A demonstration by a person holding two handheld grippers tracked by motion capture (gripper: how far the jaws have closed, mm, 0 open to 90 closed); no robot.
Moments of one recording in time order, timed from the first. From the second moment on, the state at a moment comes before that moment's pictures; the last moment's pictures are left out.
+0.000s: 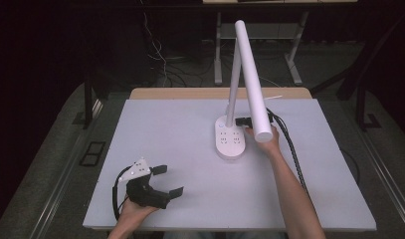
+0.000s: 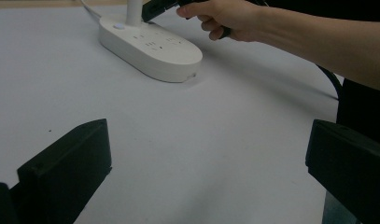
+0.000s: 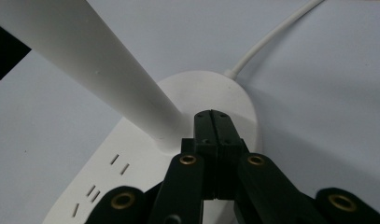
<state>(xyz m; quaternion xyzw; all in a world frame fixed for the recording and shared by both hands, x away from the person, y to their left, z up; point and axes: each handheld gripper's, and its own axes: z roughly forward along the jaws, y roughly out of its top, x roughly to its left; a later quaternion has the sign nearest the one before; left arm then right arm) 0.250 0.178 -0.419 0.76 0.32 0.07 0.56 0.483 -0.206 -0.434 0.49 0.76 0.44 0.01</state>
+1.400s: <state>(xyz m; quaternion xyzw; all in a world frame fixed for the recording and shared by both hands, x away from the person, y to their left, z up) 0.250 0.180 -0.419 0.76 0.33 0.06 0.56 0.477 -0.200 -0.430 0.48 0.76 0.43 0.03</state>
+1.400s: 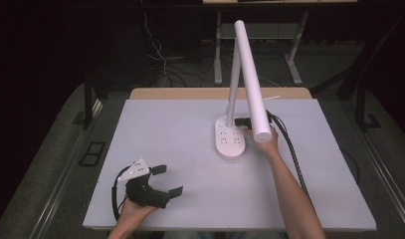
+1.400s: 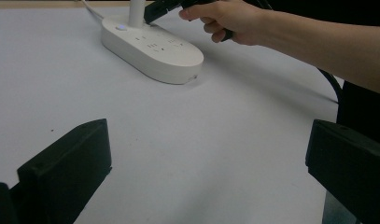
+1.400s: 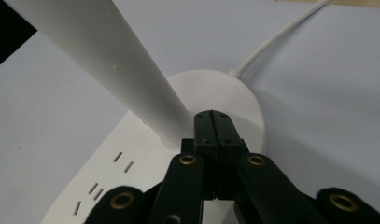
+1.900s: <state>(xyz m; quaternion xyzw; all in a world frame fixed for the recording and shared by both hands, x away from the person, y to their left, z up) 0.250 0.179 -0.419 0.76 0.33 0.06 0.56 0.469 -0.216 -0.405 0.47 0.76 0.45 0.04</state>
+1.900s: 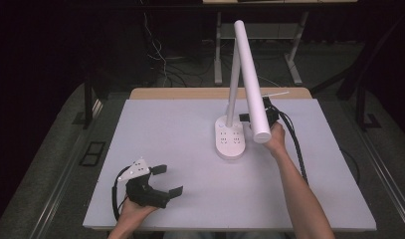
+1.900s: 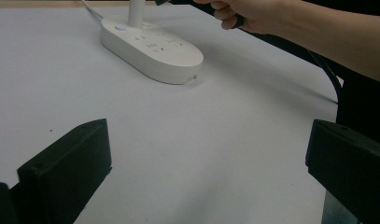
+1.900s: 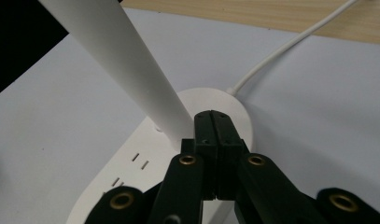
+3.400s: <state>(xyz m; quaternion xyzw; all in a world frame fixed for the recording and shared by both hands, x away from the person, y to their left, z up) 0.250 0.176 -0.420 0.76 0.33 0.06 0.56 0.327 -0.274 -0.381 0.44 0.76 0.48 0.05</state>
